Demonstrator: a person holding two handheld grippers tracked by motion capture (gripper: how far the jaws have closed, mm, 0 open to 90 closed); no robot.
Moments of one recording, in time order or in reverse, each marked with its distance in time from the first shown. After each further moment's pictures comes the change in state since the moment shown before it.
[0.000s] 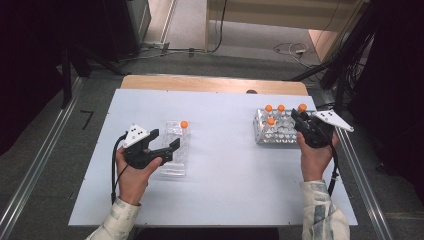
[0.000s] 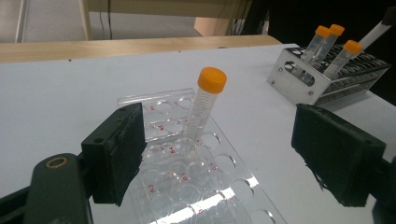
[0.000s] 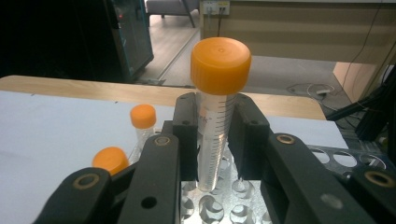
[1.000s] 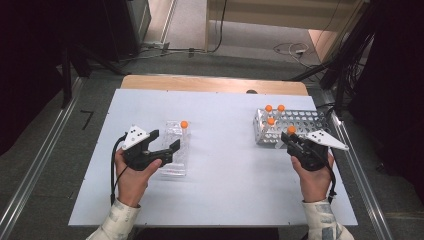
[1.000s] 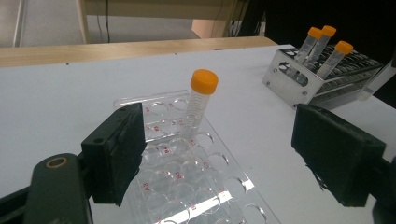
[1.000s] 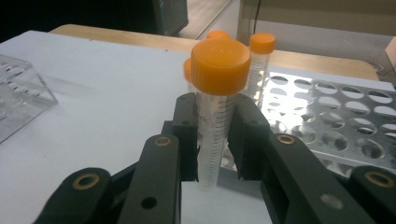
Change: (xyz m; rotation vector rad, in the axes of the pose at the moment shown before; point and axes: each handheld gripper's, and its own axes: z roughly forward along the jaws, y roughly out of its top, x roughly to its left) left arm -0.004 0.001 -0.005 -0.010 -0.010 0.010; right arm 0.027 -0.030 -0.040 0.133 0.142 -0.052
